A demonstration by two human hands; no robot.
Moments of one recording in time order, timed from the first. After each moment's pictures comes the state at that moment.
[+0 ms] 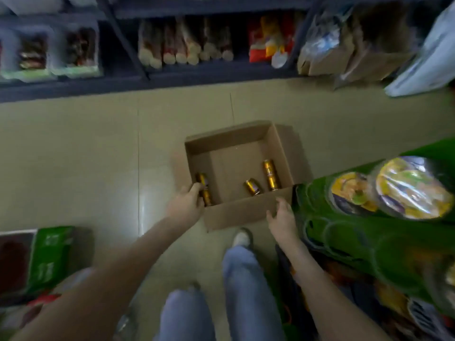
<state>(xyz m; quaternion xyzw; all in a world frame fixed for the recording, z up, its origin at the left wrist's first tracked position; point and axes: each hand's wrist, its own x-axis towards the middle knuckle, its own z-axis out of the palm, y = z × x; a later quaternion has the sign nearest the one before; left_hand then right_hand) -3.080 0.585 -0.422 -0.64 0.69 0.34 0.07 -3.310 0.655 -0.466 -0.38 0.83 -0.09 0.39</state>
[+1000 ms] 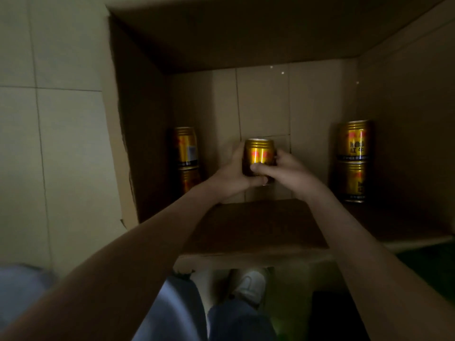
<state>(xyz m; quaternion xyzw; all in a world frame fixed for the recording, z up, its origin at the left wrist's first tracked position) -3.174 0.453 -0.967 -0.58 0.42 0.70 -0.02 -3.333 0.447 -0.981 -0.32 0.67 -0.04 0.66</state>
